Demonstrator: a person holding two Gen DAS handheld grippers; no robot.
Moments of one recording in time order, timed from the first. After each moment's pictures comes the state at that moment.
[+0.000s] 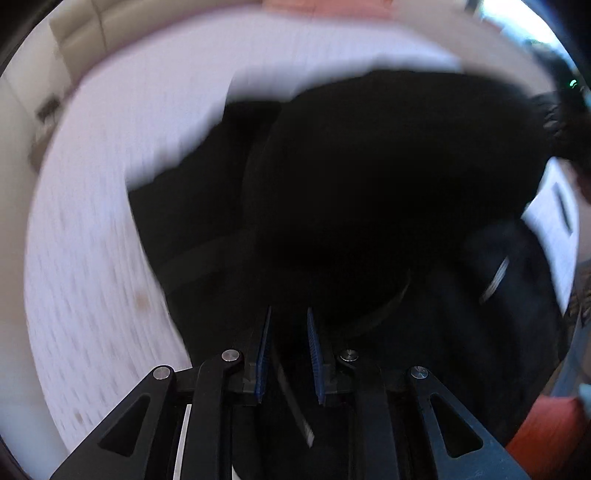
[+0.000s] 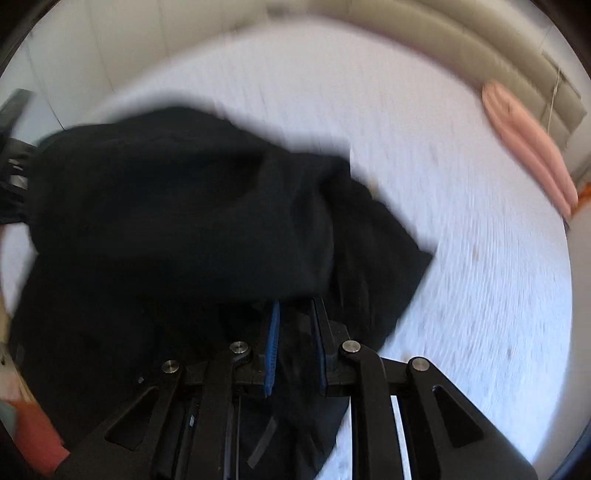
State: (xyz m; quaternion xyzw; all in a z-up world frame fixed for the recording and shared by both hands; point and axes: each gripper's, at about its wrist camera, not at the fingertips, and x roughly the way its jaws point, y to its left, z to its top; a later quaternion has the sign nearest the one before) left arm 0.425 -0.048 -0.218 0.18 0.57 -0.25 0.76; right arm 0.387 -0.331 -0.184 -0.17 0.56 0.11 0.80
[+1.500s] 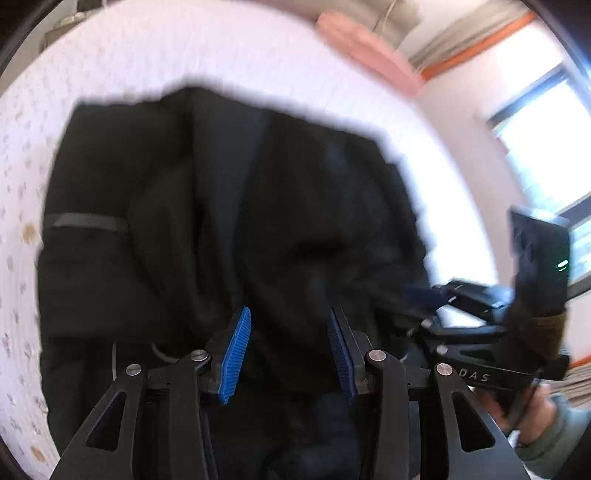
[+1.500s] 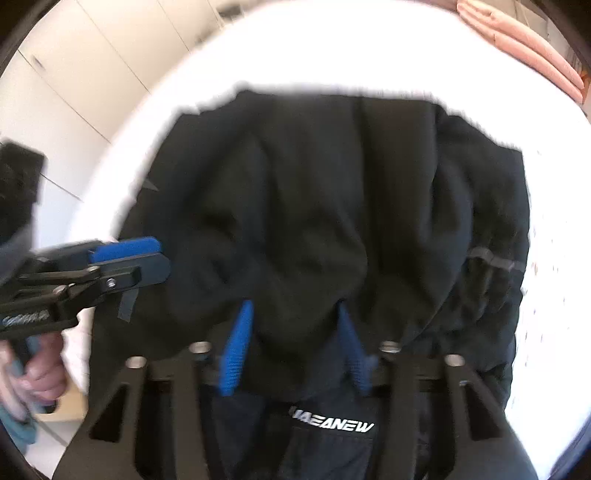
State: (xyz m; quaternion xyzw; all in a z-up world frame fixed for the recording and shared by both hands) left arm 0.414 -0.074 -0.224 -0.08 0.58 -0.28 0.76; right arm 0.338 -0.252 -0.211 0.02 0.60 0.09 0.80
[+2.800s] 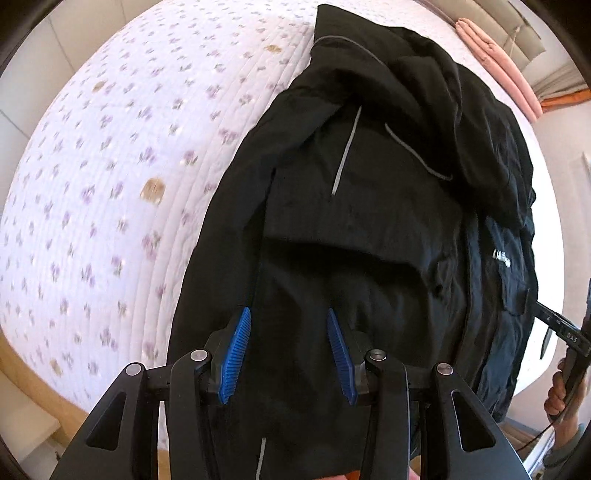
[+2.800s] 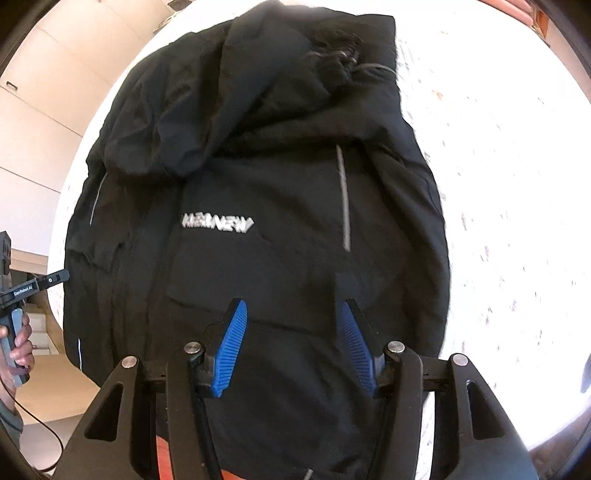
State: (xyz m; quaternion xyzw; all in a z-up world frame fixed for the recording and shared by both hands) left arm 0.243 0.075 -0.262 -0.11 0.65 -0.04 0.75; right arm 0.178 -0.381 -0.235 0.08 0.63 0.06 0.77
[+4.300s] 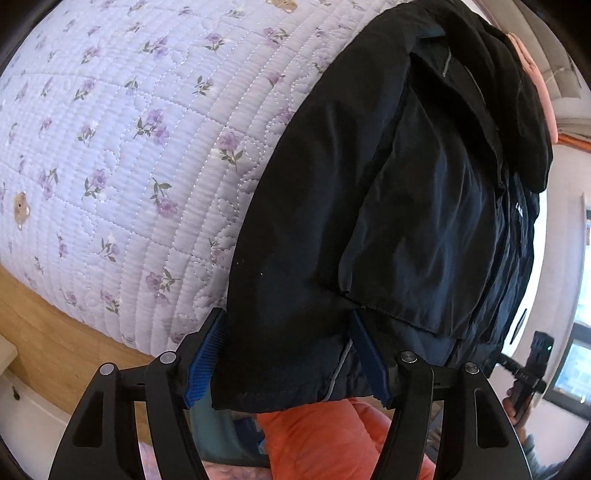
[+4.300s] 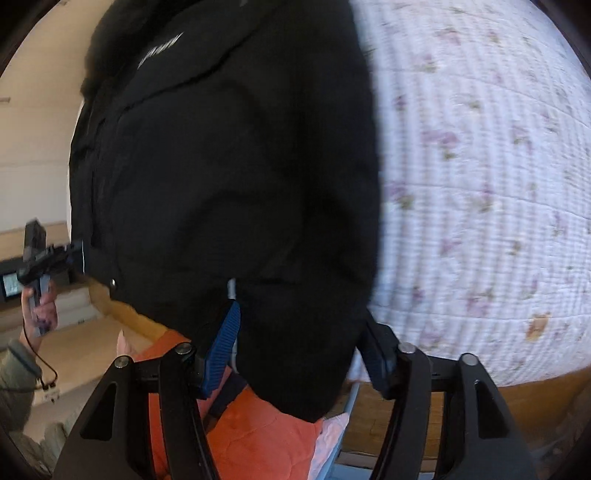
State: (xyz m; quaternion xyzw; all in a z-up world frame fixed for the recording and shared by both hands) left arm 0.147 0.138 -0.325 -0.23 0.72 -0.04 0.65; right arm 0.020 -0.439 -0.313 0.17 0.73 0.11 0.66
